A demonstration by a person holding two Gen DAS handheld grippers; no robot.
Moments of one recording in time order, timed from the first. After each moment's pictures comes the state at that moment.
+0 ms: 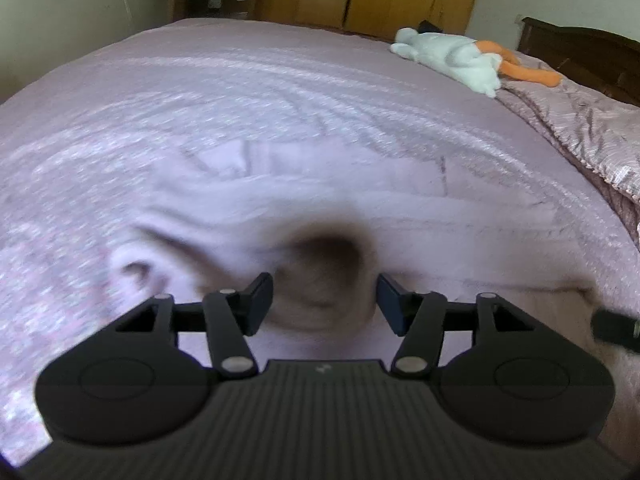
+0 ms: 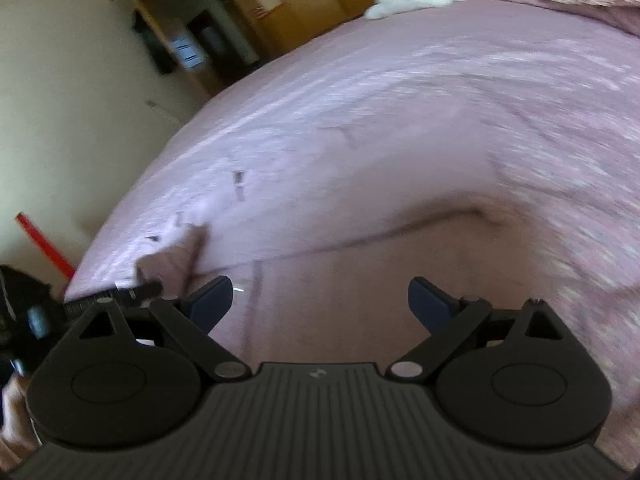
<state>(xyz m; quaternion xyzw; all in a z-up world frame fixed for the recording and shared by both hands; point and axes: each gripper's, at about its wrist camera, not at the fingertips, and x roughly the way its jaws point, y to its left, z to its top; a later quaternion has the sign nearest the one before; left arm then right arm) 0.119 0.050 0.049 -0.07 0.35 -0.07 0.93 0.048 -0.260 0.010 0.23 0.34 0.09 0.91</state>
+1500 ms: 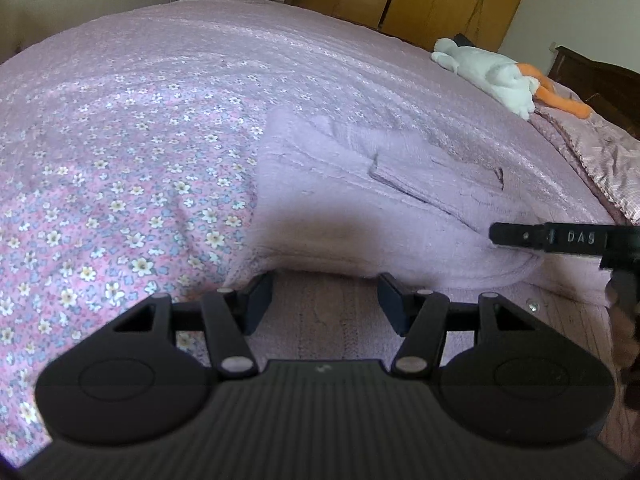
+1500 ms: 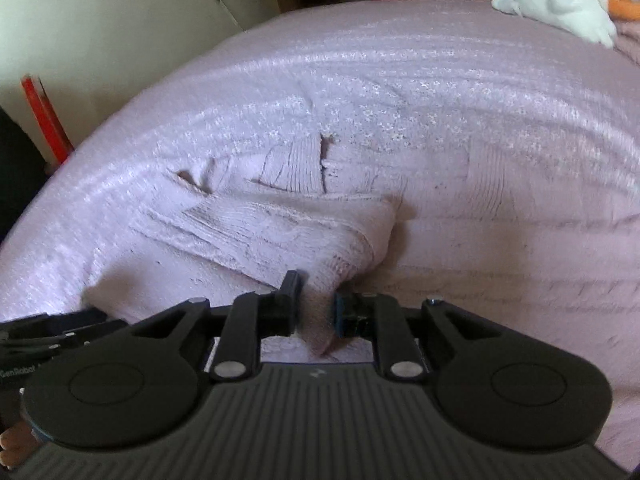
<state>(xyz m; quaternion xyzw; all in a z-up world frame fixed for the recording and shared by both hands) 0.125 0.119 0.023 -0.13 0.36 -0.04 0.92 0.189 -0.143 0.009 0.06 0.38 0.18 0.90</state>
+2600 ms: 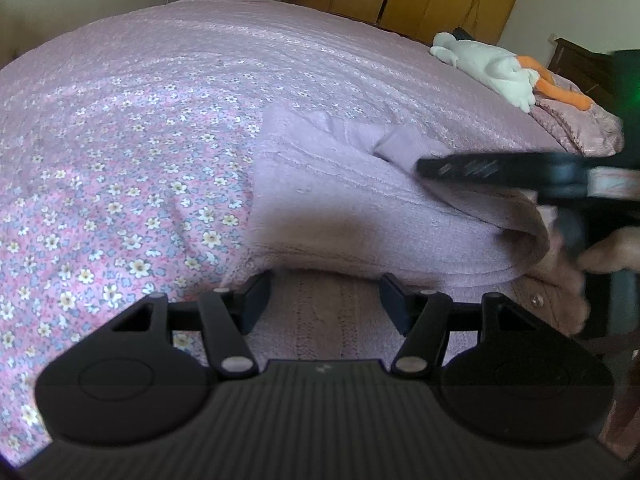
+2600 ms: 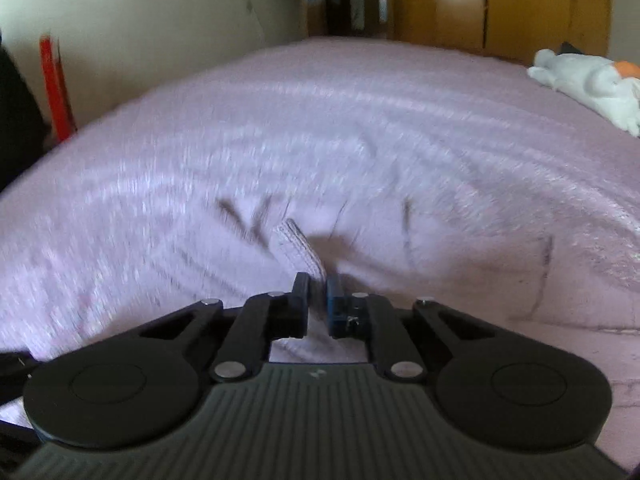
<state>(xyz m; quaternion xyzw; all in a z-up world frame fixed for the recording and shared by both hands) 0.129 0.115 0.022 -0.12 0.36 -0.04 0.92 0.212 -0.047 0.025 -0.03 0.32 0.18 0.93</state>
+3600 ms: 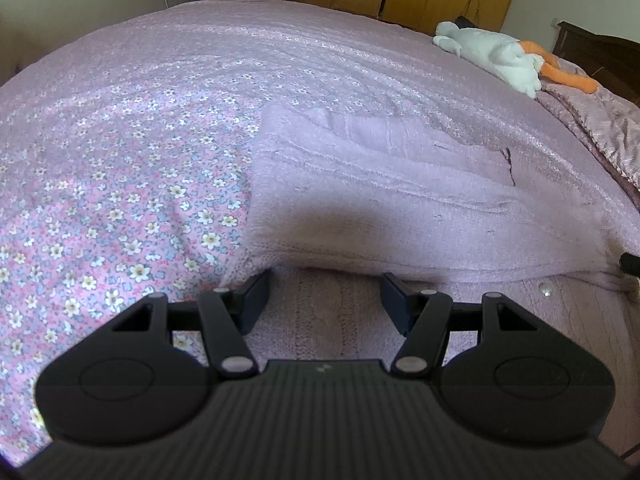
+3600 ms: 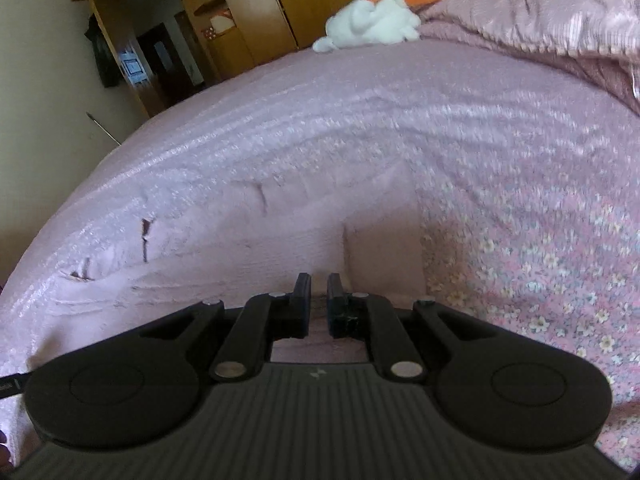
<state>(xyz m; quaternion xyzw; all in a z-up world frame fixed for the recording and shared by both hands) 0.133 0.108 0.021 -0.09 0.37 -0.03 0.92 0.100 -0.281 0.004 0.17 0.30 -0.02 0.94</state>
